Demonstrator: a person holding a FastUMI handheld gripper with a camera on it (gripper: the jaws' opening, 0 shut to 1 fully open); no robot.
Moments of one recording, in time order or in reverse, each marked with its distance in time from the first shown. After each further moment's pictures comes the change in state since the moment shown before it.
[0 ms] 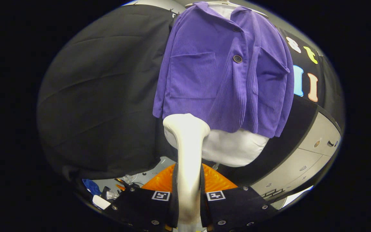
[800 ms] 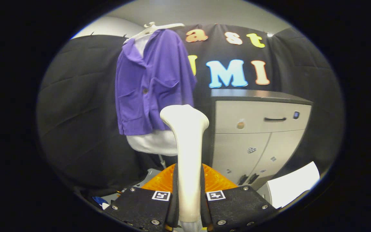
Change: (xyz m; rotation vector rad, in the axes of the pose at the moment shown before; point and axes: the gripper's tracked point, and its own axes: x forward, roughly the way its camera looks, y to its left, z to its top) arm -0.226 -0.216 -0.041 0.272 -0.187 -0.207
